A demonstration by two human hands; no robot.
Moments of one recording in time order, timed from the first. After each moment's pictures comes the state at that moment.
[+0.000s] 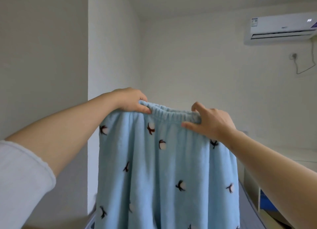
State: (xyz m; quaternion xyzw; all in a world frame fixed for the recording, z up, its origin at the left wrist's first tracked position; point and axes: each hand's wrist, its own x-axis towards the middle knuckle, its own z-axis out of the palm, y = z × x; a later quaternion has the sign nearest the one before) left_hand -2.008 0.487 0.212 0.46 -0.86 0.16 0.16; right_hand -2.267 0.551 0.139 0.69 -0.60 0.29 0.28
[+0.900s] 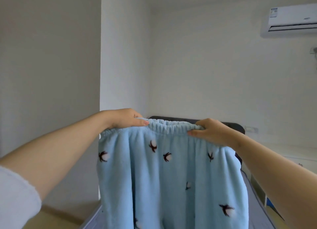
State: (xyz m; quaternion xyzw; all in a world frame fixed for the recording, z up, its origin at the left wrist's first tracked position) left_hand -1.944 0.484 0.134 0.49 -0.84 -0.15 0.19; right_hand -2.233 0.536 0.108 0.76 -0.60 0.27 -0.01
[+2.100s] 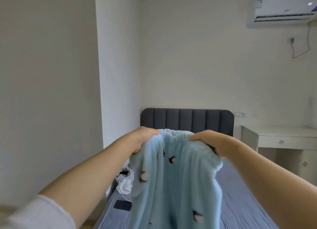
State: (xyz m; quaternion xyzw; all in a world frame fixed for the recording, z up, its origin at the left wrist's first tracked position) left_hand -1.847 0.448 0.052 0.53 -0.66 -0.44 0.31; right_hand -2.050 0.523 0.054 0.48 -0.66 0.39 -0.44
